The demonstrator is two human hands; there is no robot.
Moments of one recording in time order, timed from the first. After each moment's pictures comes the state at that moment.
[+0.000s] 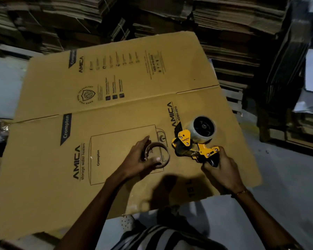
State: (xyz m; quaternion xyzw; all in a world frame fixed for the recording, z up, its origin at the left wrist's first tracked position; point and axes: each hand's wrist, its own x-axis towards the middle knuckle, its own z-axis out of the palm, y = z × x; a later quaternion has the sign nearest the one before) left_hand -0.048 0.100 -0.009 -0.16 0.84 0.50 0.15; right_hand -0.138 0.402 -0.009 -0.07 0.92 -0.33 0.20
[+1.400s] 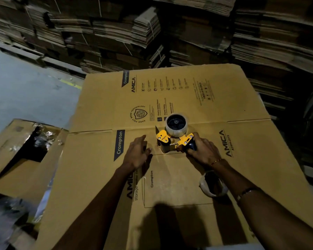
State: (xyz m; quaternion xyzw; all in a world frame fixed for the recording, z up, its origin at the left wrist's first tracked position) left_hand -0.042 -0.107 -0.001 -0.26 0.88 0.40 0.03; right_hand -0.194 0.120 -0.008 -0.26 0.94 -0.15 0.18
